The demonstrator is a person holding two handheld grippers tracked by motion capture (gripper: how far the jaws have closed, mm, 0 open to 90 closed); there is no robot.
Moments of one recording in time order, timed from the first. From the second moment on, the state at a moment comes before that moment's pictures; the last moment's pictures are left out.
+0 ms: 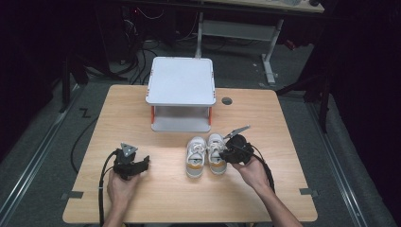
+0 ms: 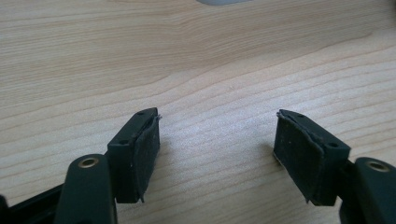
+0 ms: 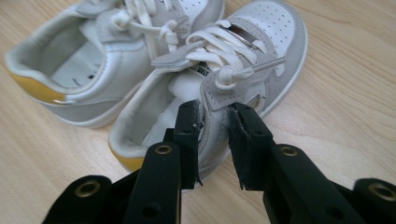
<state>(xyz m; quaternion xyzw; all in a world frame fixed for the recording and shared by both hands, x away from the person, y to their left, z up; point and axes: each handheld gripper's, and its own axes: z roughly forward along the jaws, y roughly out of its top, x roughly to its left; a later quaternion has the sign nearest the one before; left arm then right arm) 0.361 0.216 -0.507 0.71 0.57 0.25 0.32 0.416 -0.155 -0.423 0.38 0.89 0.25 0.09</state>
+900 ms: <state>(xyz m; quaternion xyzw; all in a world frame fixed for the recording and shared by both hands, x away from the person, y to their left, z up) 0.359 0.214 -0.507 0.71 0.58 0.25 0.32 0.401 -0.260 -0.470 0.47 0.79 0.36 0.17</state>
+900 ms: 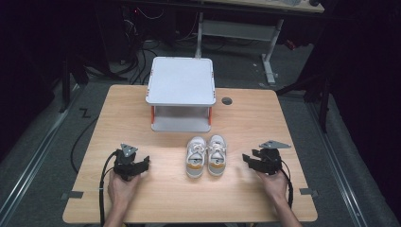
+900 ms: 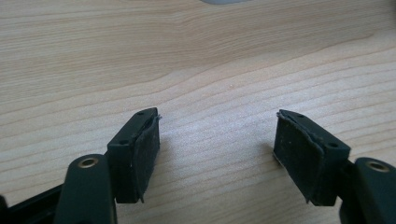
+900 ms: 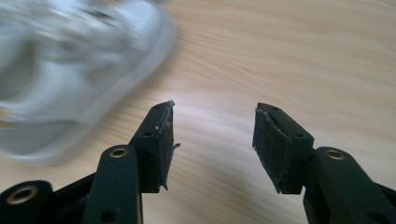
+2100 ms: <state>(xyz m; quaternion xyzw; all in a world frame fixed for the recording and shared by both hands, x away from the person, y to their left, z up) 0.352 0.074 -0.420 0.78 0.48 0.12 0.38 0.415 -0.300 -0.501 0.55 0.74 0.32 0.25</state>
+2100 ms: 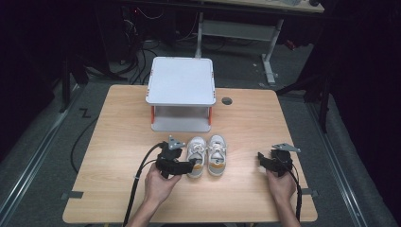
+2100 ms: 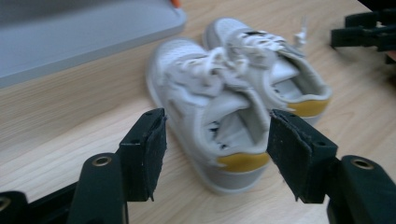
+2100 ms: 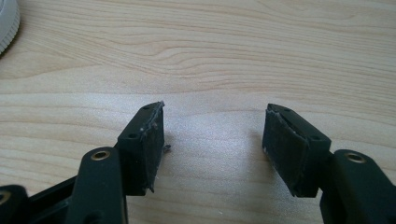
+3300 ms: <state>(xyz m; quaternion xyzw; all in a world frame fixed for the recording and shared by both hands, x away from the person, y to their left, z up) 0.402 0.013 -0.441 0.78 0.53 0.04 0.32 0.415 -0.300 -0.501 0.55 0.73 0.32 0.25</state>
